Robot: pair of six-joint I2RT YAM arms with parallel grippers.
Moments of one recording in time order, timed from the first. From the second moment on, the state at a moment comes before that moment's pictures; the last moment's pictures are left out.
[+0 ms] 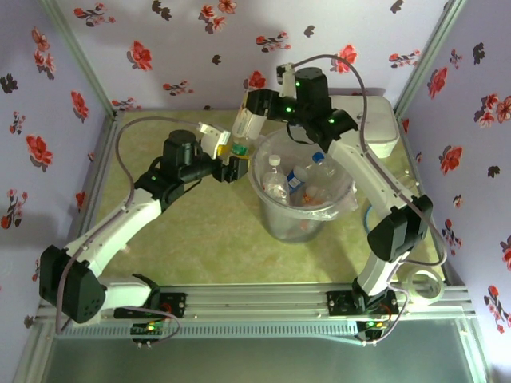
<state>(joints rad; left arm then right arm) -0.57 1.27 1.07 -0.15 0.31 -0.13 0.52 1.72 1.83 -0.41 -0.38 0.59</state>
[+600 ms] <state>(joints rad) -0.57 1.34 1.13 -0.08 0.37 -0.21 0.36 1.25 1.74 -0.44 -0.07 0.36</state>
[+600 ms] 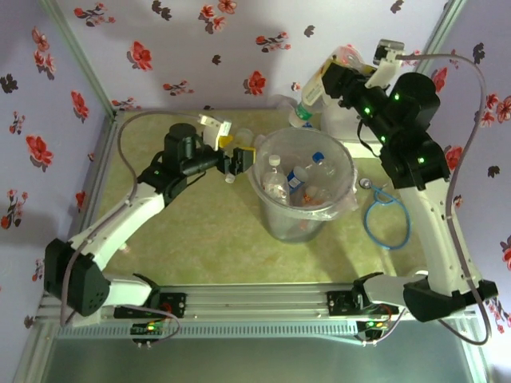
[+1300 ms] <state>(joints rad) -0.58 1.44 1.17 -0.09 0.38 -0.25 0.49 1.39 1.23 -0.48 0.03 0.41</state>
